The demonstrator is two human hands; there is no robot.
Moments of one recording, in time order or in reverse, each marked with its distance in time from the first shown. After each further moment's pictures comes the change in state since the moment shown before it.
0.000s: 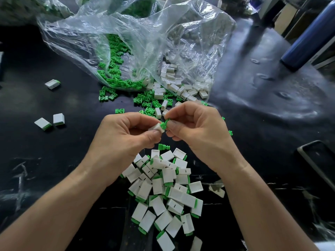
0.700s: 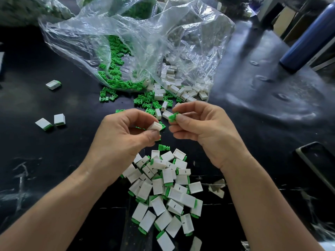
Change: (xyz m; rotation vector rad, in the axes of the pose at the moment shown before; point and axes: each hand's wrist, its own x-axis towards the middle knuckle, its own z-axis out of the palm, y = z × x) left_hand 0.001 0.002 0.001 0.054 0.059 0.025; right_hand 0.005 0.002 -0.011 0.440 -0.012 0.212
